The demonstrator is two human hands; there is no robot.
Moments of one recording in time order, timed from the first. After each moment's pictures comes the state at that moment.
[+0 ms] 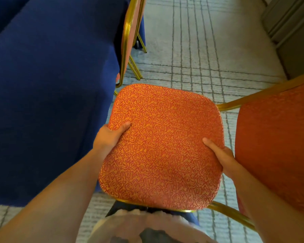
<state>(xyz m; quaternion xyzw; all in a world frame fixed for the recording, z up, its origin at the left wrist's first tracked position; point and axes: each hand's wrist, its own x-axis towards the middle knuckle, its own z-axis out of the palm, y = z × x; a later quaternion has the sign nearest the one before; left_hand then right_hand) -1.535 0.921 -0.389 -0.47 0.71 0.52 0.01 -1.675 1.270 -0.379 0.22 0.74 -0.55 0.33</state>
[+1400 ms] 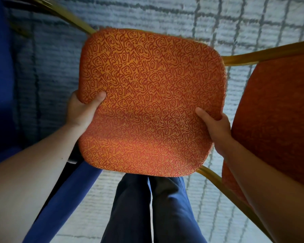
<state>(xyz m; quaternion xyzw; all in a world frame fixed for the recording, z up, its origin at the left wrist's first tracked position) -1.733 0.789 -0.745 -0.53 0.69 0.49 0.05 -1.889 1.121 -0.743 0.29 0.77 -0.44 0.35</state>
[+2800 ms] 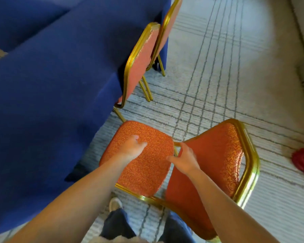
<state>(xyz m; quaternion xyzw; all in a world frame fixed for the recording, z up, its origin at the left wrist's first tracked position) -1.760 0.984 -0.422 -0.48 0.70 0.52 0.07 -1.884 1.171 -0.386 -0.18 0.88 -0.25 0.35</state>
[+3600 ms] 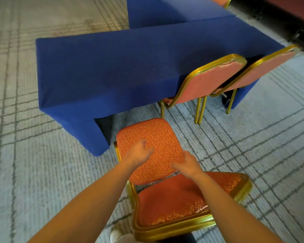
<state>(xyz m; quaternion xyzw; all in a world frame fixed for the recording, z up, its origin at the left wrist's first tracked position) -1.772 1.136 -0.405 -0.68 0.55 0.47 -0.13 -1.986 1.173 -0.385 -0.51 0.75 -0.05 0.43</state>
